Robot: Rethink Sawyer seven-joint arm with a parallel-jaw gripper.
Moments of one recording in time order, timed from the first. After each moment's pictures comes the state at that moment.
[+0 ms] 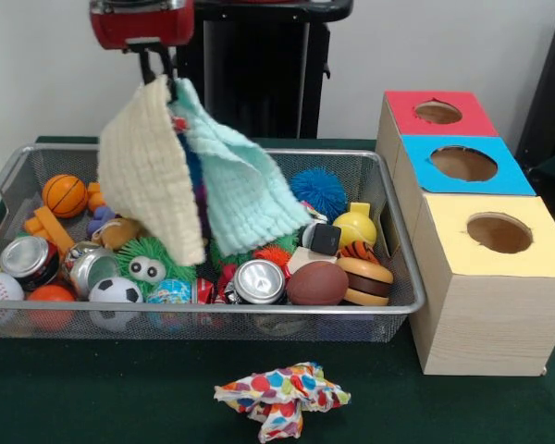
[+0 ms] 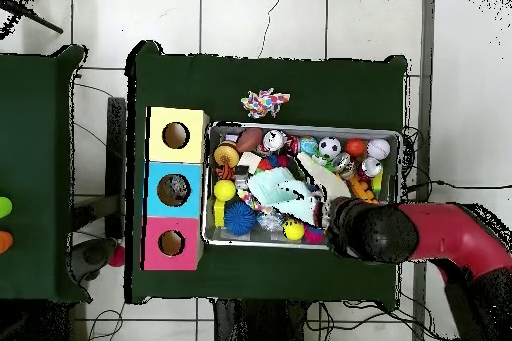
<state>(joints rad) -1.06 -0.88 0.76 1.94 -0.55 0.79 1.77</state>
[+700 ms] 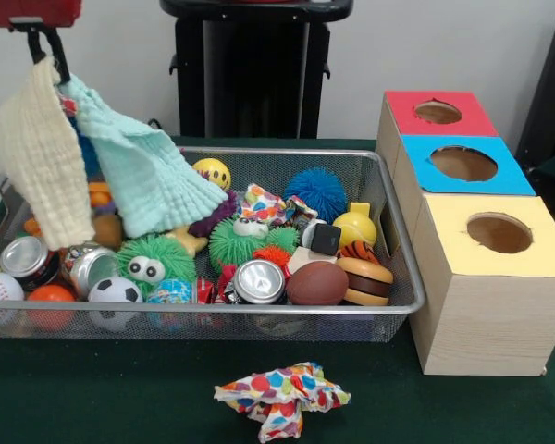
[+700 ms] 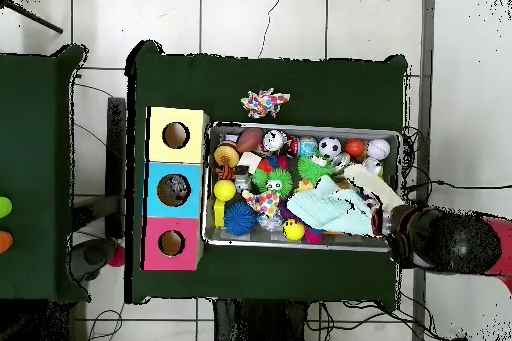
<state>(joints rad) -1.23 -0.88 0.78 1.85 -0.58 0.92 1.63</state>
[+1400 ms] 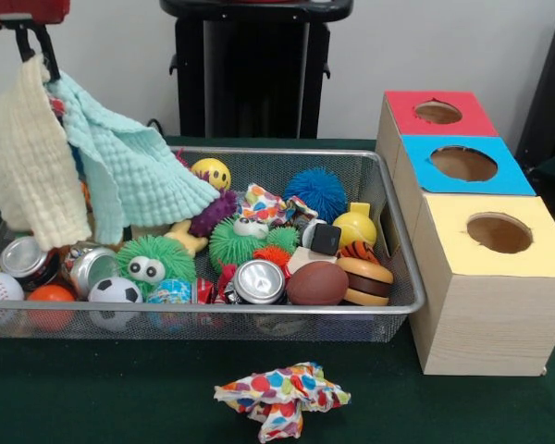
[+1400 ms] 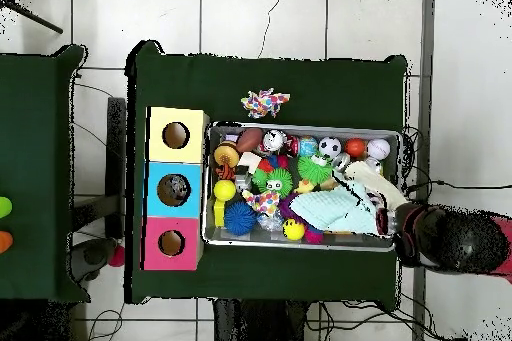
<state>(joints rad) -1.24 -0.88 0.80 1.84 -0.58 0.92 1.58</state>
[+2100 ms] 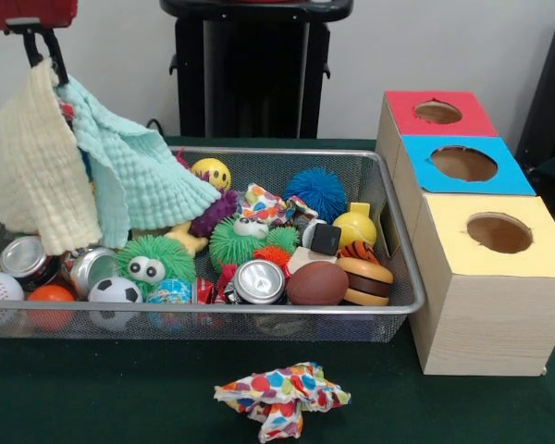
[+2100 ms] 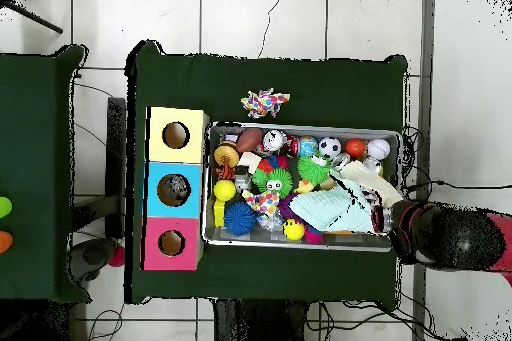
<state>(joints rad) -1.24 -0.86 0.82 1.84 -0.57 0.92 1.58</state>
